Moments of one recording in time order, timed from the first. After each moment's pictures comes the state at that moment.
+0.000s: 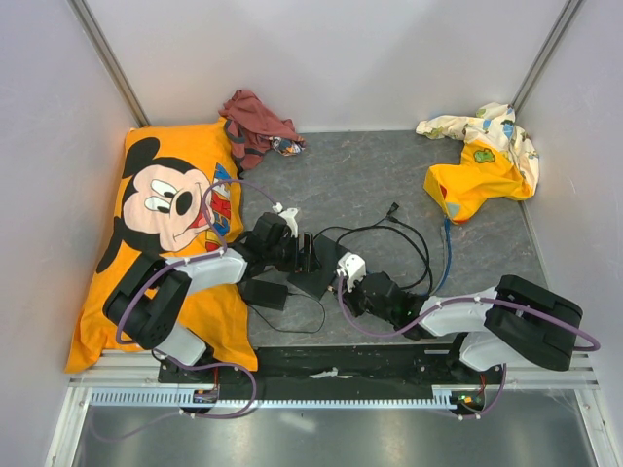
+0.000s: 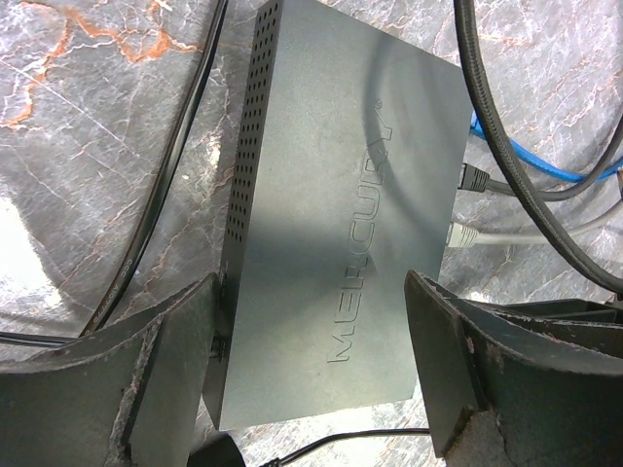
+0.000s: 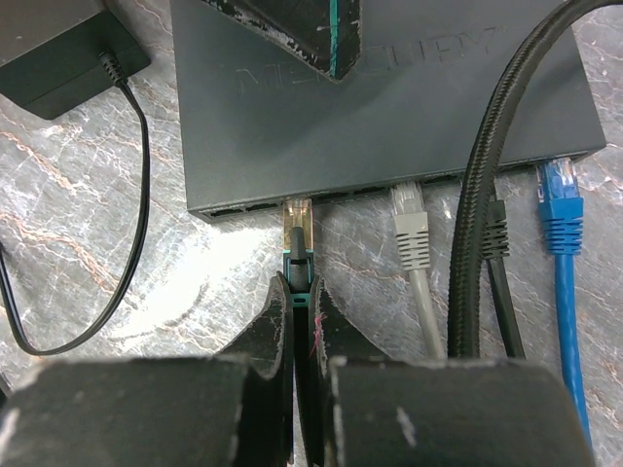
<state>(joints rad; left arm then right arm) -0.61 1.53 0.68 0.09 0.24 -0.49 1.03 1.38 0.31 0.56 0.14 0.15</state>
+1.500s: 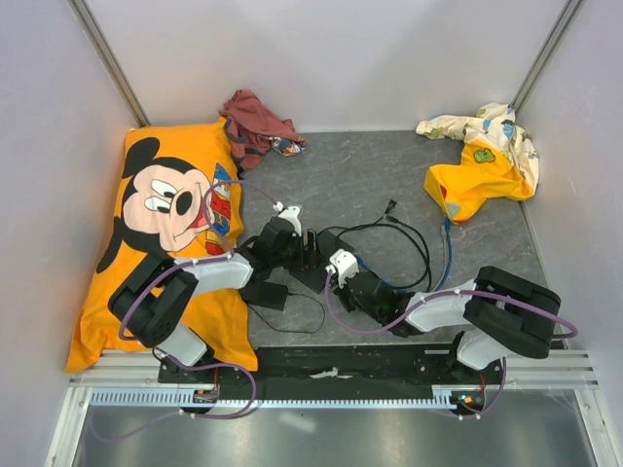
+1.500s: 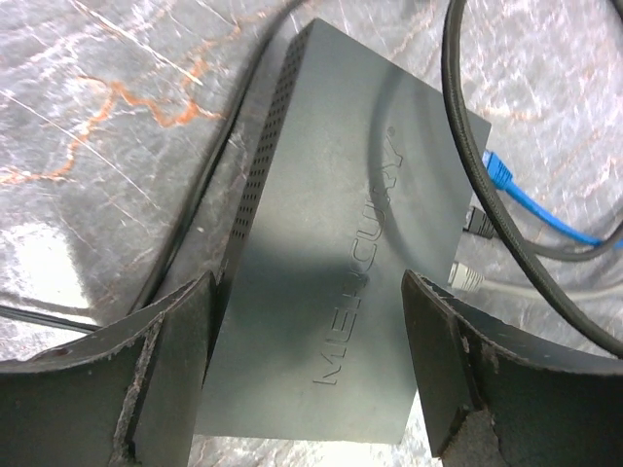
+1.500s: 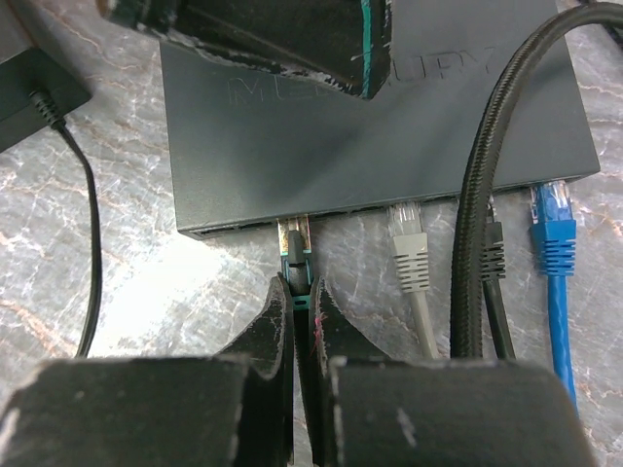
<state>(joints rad) -0.69 1.56 0.66 0.22 0.07 -0.54 1.06 1.50 0.39 0.58 0.29 0.14</state>
